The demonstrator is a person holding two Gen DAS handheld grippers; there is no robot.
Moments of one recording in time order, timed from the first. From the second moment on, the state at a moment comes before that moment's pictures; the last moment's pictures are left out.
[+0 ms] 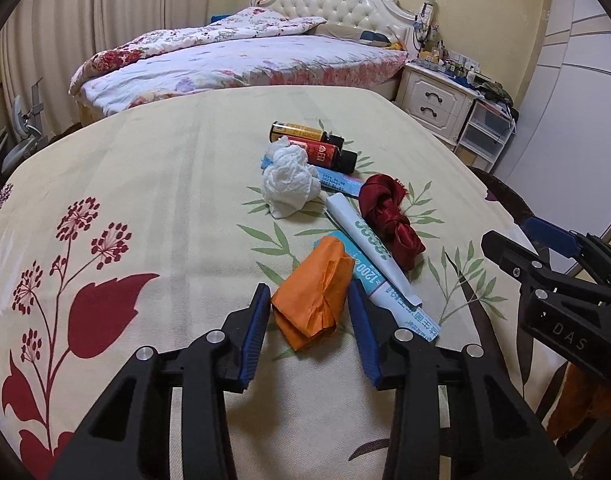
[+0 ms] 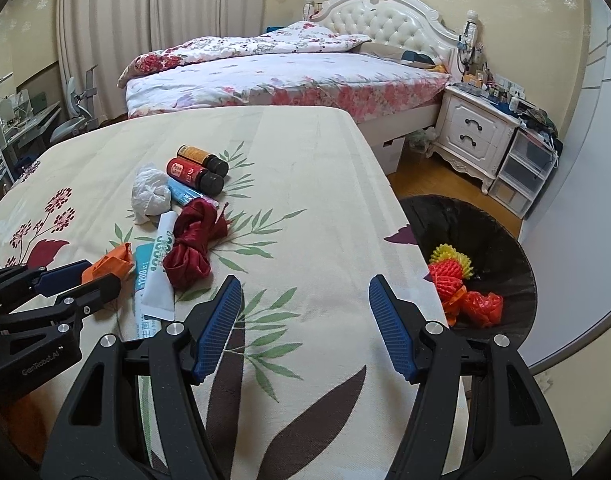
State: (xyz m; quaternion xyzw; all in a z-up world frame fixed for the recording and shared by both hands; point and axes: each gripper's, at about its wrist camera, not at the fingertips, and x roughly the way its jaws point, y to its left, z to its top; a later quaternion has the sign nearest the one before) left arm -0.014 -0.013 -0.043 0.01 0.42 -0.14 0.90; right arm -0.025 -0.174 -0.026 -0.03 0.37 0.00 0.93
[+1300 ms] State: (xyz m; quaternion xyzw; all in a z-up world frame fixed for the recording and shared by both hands) left arm 0.000 0.045 -0.027 -0.03 0.37 -0.05 0.93; right arm 0.013 -0.138 -0.033 -0.03 0.40 0.07 0.91
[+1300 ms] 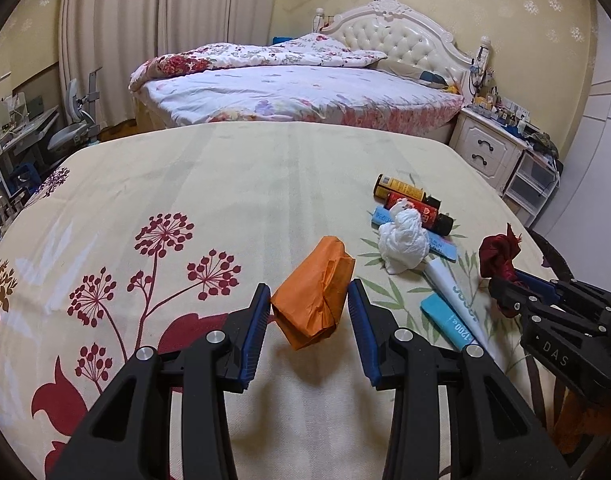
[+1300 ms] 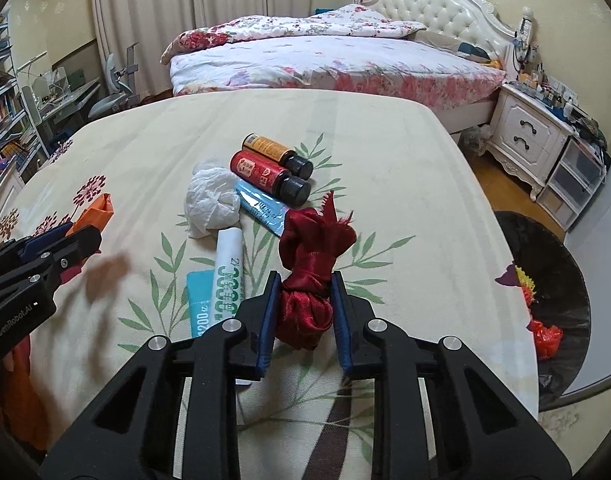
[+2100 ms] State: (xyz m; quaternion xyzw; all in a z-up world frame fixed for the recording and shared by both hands) left arm 0.047 -0.142 0.005 0.02 0.33 -0.22 0.92; right arm 0.021 -0.317 -0.003 0.02 0.33 -0.12 0.94
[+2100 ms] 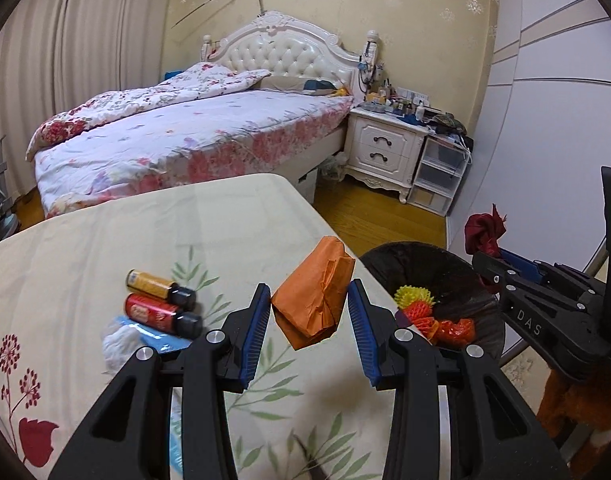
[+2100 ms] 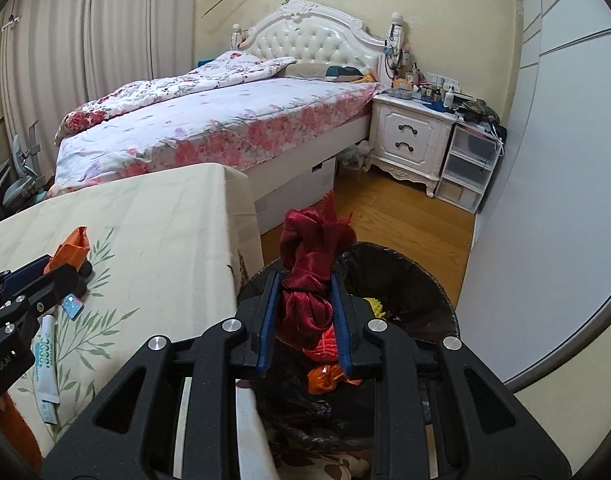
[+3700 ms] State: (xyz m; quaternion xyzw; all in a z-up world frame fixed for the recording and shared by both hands) left arm 0.094 -0.271 -0.038 0.10 0.36 -0.26 0.89; right arm 0.033 -0.402 -0.029 0.07 0.33 -0.21 0.92
